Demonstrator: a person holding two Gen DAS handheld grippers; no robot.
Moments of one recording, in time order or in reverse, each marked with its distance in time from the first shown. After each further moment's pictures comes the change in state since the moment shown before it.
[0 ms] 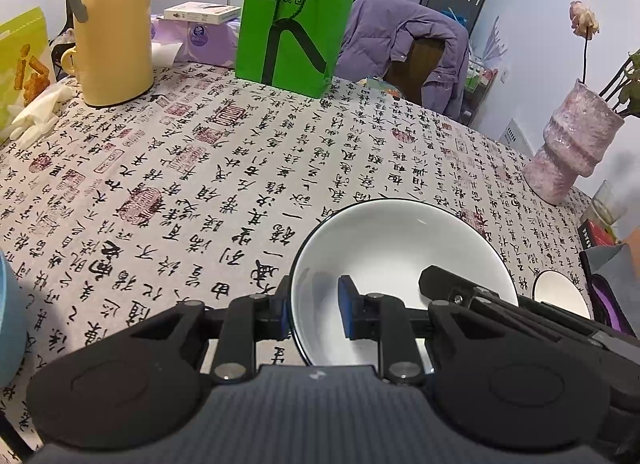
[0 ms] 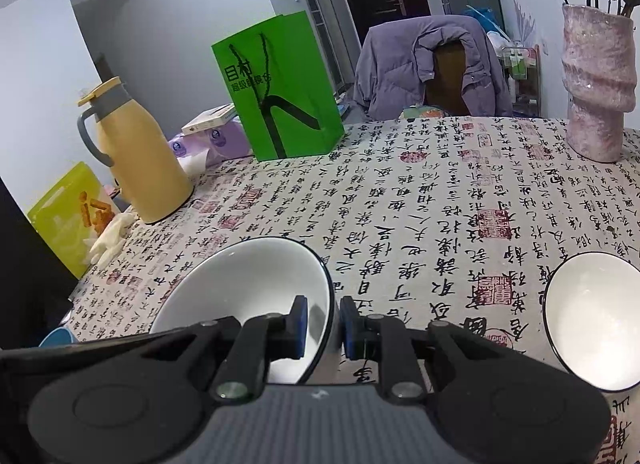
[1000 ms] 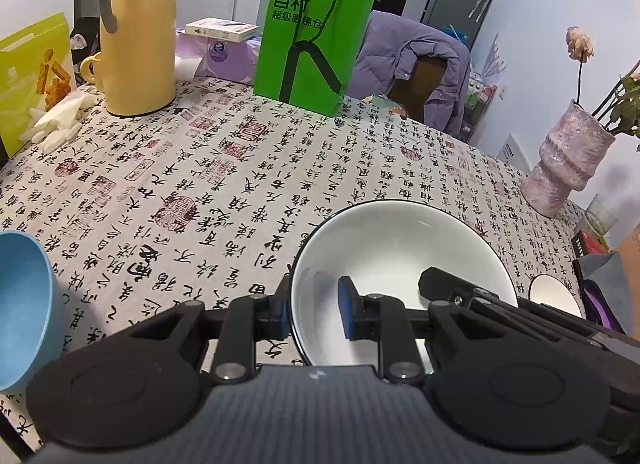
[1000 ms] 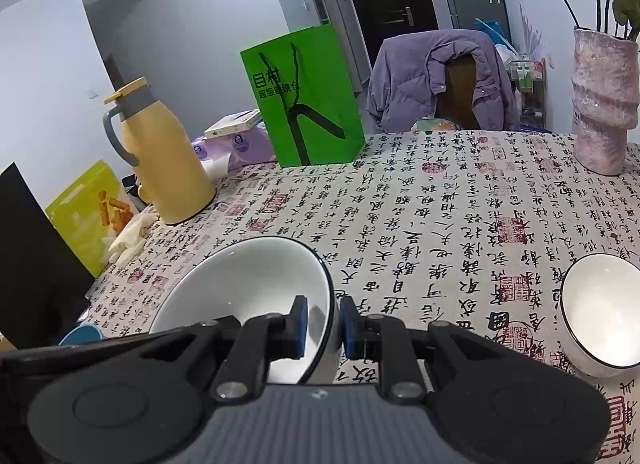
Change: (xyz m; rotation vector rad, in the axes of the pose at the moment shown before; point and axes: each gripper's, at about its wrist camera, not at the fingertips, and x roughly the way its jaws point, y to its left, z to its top) left arm -0.037 0.027 -0.003 -0.015 -0.044 -0.009; right arm -0.022 0.039 -0.007 -0.024 -0.028 0.006
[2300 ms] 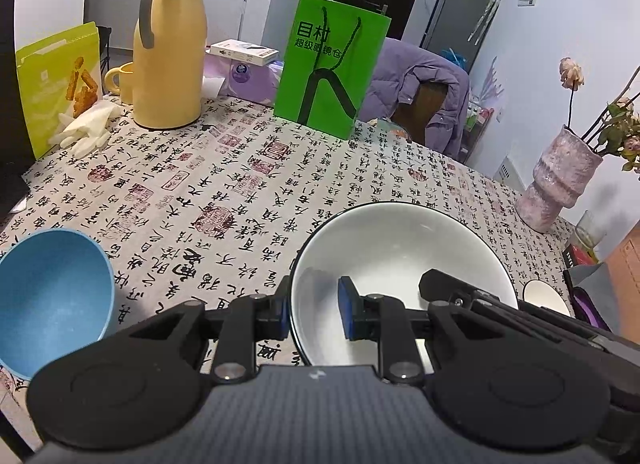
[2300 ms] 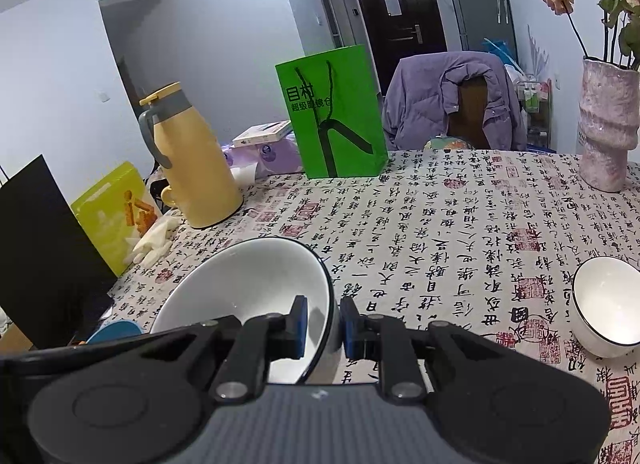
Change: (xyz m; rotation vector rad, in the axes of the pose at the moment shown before) left arm -0.045 0.038 -0.009 -0.021 -0.063 -0.018; right arm -0.032 0.049 -0.015 -0.032 -0.047 0.004
